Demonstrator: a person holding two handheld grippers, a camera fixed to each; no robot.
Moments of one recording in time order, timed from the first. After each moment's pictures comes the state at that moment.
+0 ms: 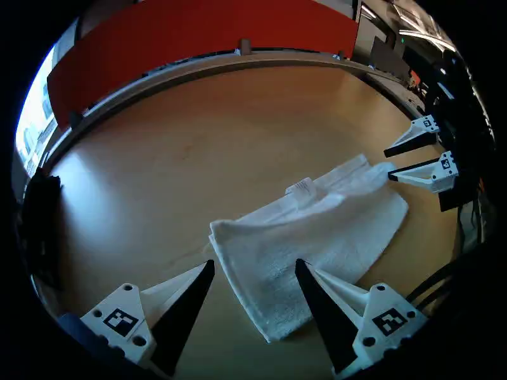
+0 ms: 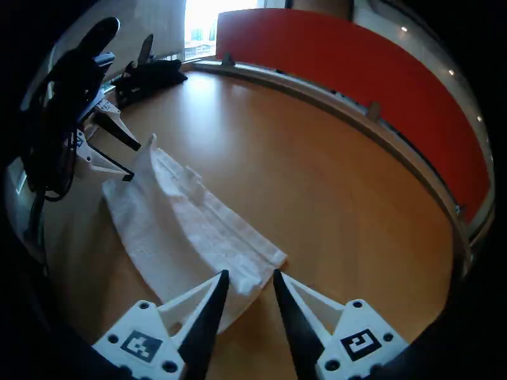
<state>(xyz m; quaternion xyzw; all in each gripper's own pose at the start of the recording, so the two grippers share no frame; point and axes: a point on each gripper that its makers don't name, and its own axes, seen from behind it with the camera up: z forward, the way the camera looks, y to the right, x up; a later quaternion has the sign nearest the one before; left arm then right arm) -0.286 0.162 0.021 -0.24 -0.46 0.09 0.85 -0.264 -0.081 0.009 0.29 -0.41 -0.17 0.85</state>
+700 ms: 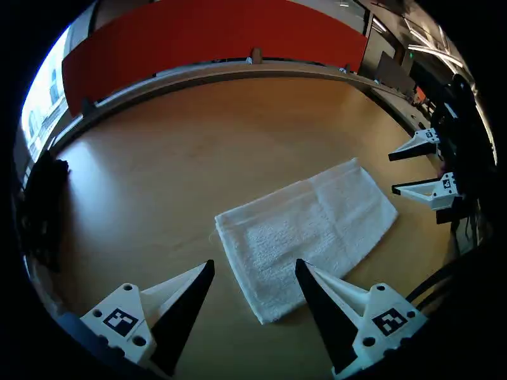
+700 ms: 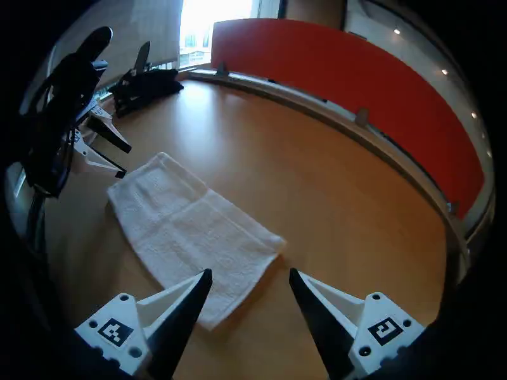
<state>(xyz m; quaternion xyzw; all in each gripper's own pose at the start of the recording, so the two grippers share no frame) -0.266 0.148 -0.001 -0.23 -0.45 0.05 0.86 -0.247 -0.071 -0.011 0.28 -0.40 -0.16 0.86</state>
